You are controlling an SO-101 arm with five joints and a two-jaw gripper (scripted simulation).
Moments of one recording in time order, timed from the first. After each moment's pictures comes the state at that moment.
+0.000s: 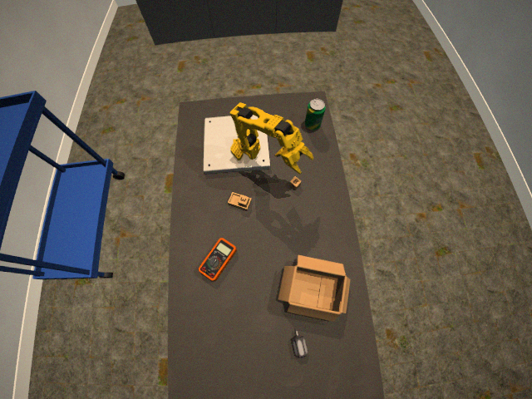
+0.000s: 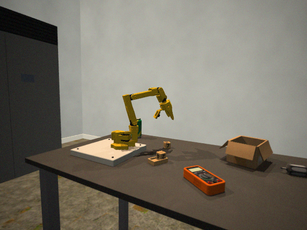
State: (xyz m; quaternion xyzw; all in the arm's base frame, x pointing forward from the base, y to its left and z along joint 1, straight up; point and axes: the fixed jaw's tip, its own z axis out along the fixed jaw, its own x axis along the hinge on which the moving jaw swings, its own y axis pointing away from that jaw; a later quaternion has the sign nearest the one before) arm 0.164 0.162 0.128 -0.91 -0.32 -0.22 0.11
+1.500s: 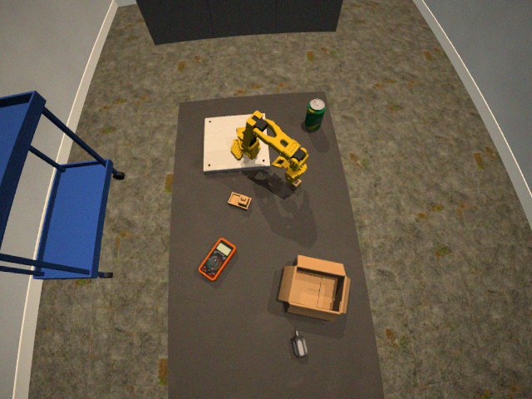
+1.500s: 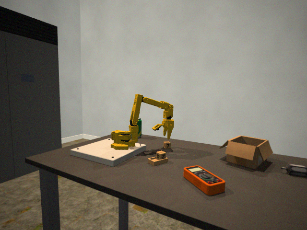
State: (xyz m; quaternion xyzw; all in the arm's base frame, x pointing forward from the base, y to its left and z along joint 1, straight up) arm 0.150 0.145 0.030 -0.93 -0.37 0.01 0.00
